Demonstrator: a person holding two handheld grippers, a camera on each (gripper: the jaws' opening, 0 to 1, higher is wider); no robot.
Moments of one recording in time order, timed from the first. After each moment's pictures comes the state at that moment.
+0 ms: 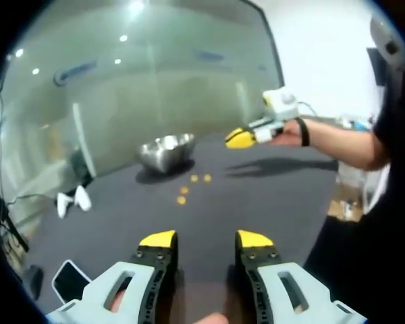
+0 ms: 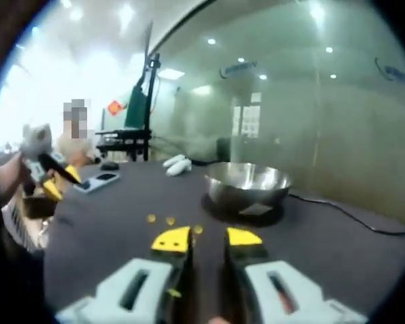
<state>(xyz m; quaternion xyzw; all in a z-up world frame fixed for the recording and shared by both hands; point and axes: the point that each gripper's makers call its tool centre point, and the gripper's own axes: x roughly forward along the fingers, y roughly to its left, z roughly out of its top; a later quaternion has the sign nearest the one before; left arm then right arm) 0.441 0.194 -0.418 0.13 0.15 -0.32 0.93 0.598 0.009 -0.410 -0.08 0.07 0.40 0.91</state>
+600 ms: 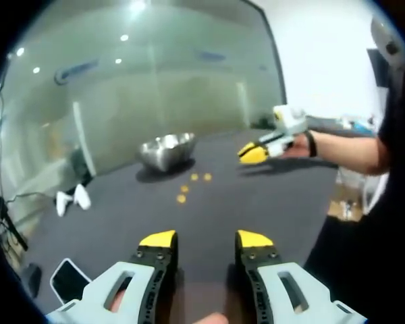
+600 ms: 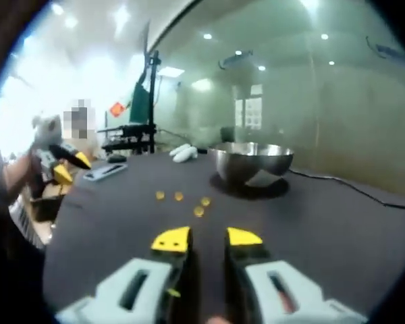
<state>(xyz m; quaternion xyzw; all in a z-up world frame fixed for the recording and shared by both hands) 0.441 0.193 -0.420 0.13 0.15 -0.32 0.93 0.579 0.008 -0.444 -0.07 0.10 0.42 0.90</state>
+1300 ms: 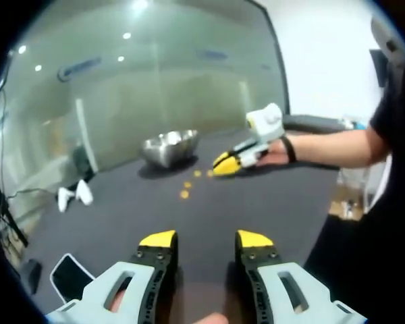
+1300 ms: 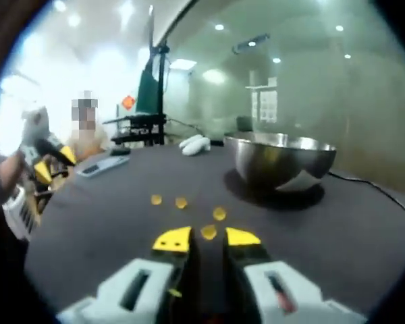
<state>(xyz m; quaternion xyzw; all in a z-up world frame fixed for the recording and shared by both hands) 0.439 0.199 -0.424 0.12 0.15 -0.31 0.93 0.618 0.076 -0.469 -0.10 0.11 0.46 0.87</state>
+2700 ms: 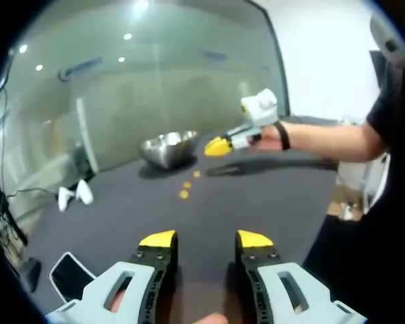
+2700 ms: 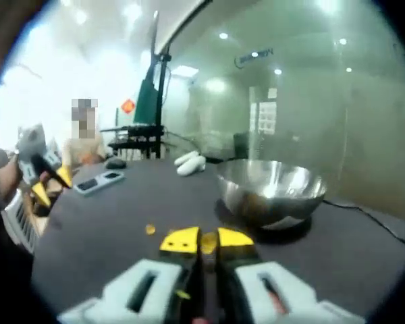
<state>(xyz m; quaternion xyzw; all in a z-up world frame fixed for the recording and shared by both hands) 0.437 0.201 -0.425 0.12 0.15 -0.31 0.93 0.638 0.067 -0.409 -0.08 0.08 0.45 0.89</state>
